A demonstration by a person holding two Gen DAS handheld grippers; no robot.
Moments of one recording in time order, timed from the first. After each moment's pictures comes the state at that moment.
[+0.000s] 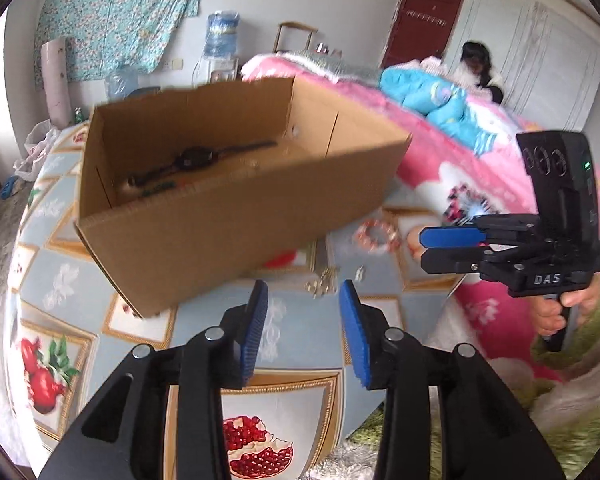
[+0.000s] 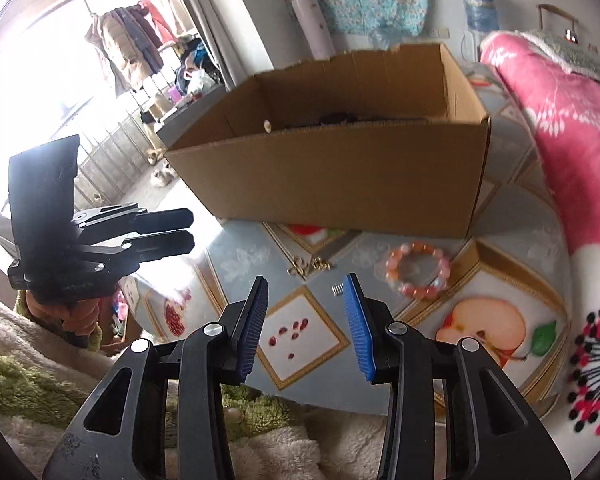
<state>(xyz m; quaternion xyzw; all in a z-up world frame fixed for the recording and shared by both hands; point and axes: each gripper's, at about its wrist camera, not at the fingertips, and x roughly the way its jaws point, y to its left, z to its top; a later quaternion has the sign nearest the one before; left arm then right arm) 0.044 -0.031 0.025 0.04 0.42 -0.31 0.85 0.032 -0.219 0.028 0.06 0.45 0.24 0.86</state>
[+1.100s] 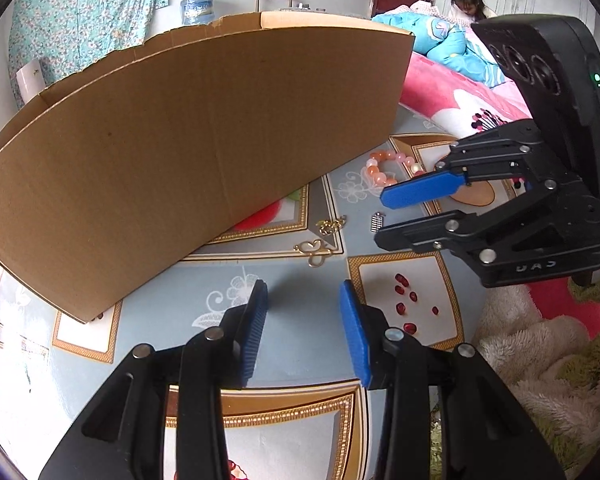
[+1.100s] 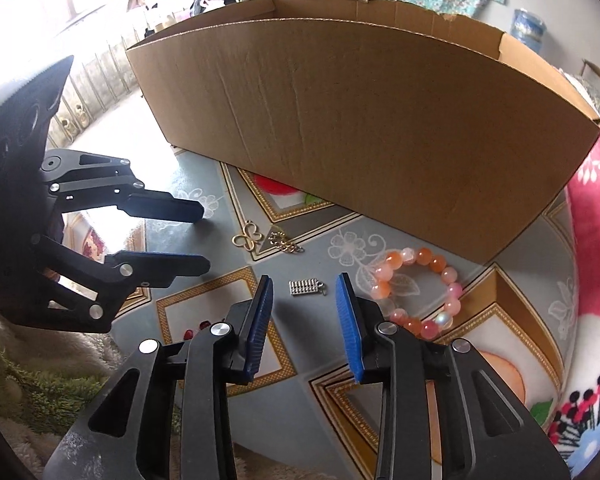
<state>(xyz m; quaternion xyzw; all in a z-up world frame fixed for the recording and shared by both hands) 0.051 -0.081 -0.036 0.13 0.43 -0.31 0.84 0.069 -0.166 -0.024 -0.11 0.47 0.24 0.84</state>
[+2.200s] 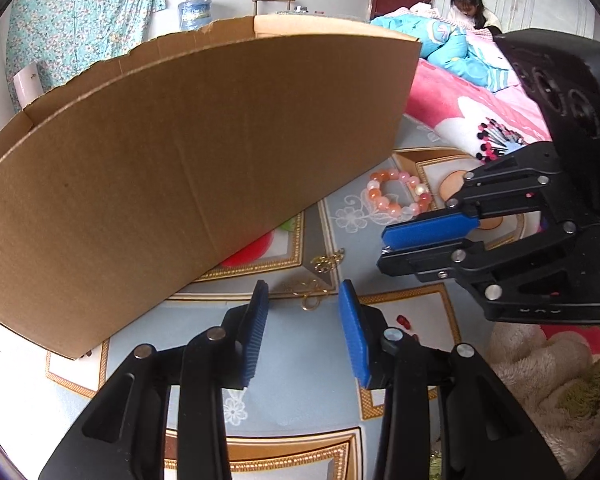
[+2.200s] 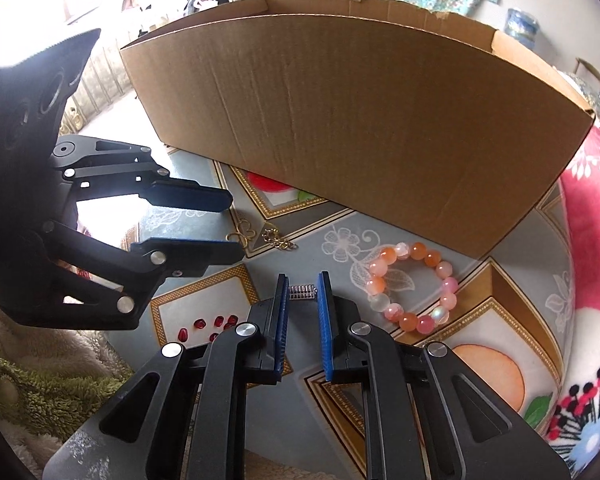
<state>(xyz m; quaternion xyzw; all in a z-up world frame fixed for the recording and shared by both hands) 0.070 -0.096 -0.035 0.13 0.43 -0.31 0.84 0.060 -0.190 -0.017 -0.10 0.46 0.22 0.85</state>
